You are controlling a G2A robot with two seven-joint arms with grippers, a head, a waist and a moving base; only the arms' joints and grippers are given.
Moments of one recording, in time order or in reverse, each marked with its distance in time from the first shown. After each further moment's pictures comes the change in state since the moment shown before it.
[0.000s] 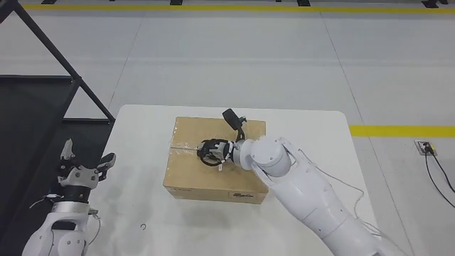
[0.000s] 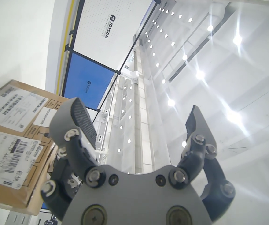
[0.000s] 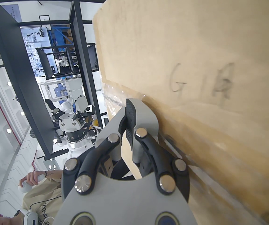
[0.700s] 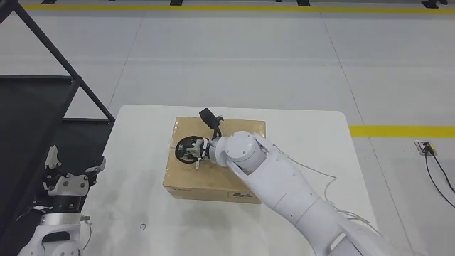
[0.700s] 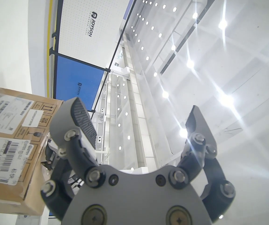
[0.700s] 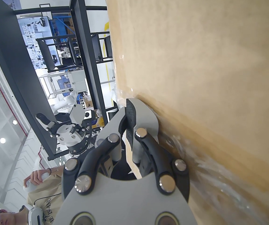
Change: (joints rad) left arm 0.063 0.000 -0.026 -0.041 0.016 -0.110 -0.047; right arm 0.158 -0.182 -0.134 0.338 0.136 -0.119 -0.021
